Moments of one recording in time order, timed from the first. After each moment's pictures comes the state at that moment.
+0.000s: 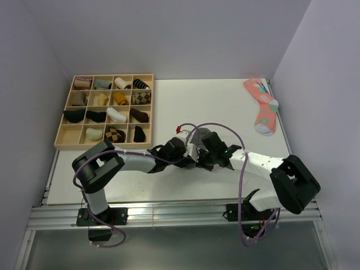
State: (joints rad) left arm -0.97 1.79 0.84 0.28 -0.04 -0.58; right arm 0.65 1.35 0.59 -0.24 -0.33 -0.64
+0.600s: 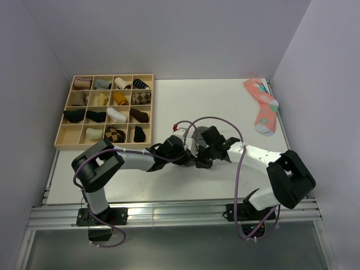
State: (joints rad) left arm -0.94 1.79 0.83 0.28 -0.05 -0.61; right arm 0.60 1.42 0.71 -0.38 -0.45 -0.60
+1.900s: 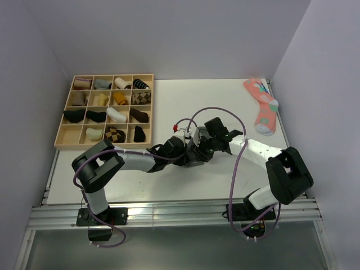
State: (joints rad) left arm -0.96 1.79 0.83 0.28 -0.07 -0.63; right arm 0.51 1.45 0.80 -0.39 -0.47 -0.53
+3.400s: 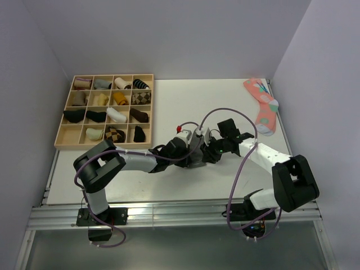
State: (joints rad) left arm -0.98 1.80 0.85 0.26 -0.07 -0.62; right arm 0.37 1.36 0.71 -0.40 -0.61 -0.53
